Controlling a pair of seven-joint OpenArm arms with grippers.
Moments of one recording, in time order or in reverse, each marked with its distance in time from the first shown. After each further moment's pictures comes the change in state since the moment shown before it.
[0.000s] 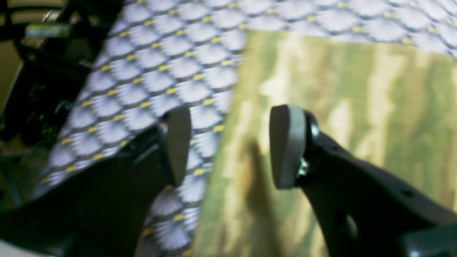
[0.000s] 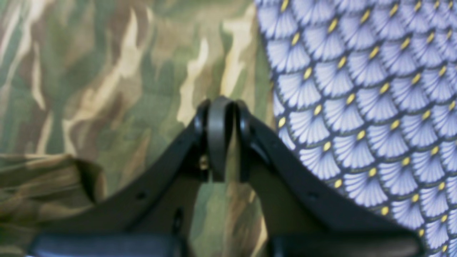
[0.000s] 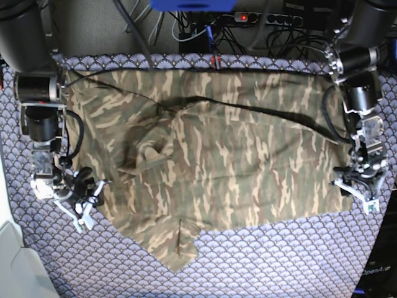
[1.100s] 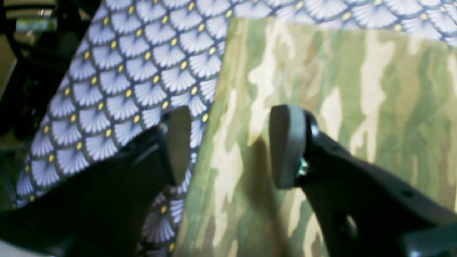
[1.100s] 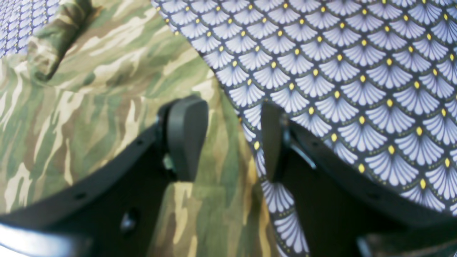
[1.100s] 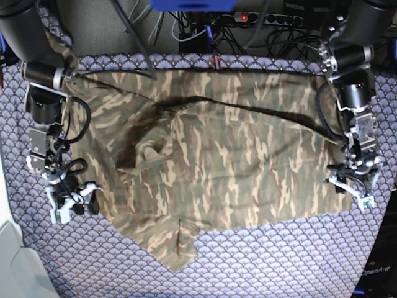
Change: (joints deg) left arm 0.9 1.9 -0.2 0.0 0.0 0.7 -0.7; right arm -5.6 -2.2 16.7 0.1 0.9 -0.3 16.8
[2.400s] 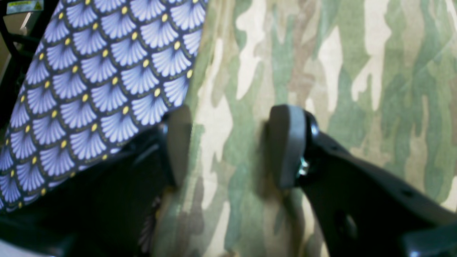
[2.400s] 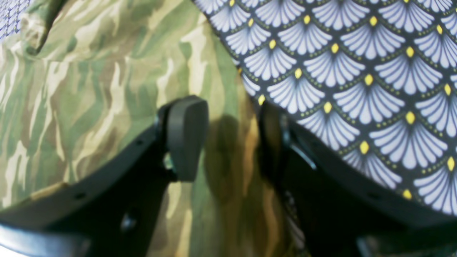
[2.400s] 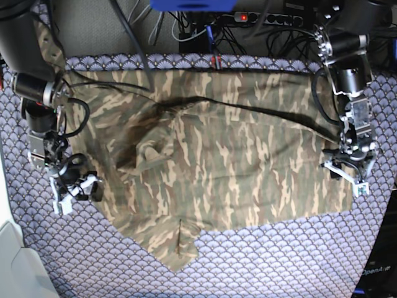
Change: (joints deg) left arm 5.6 0.7 0.0 3.5 -0.2 -0.4 -0.1; right arm 5.6 2.4 -1.3 -17.0 -1.2 1.7 2.8
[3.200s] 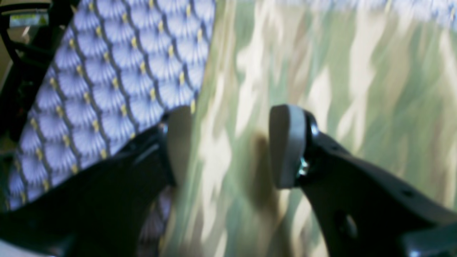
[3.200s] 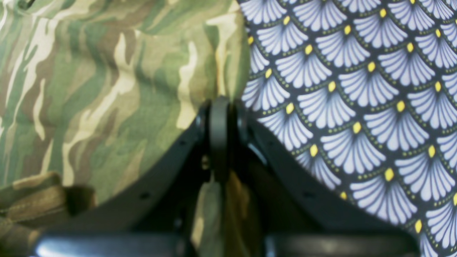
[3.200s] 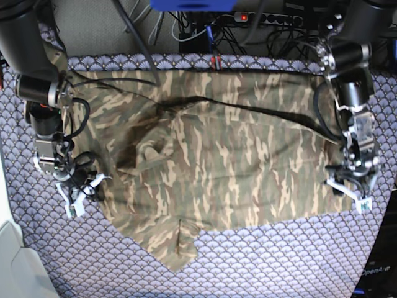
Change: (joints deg) left arm -6.3 -0.3 0.0 -3.2 0.3 0.0 -0.6; right arm 0.5 -1.3 -4.6 0.3 -6.7 -1.3 2.0
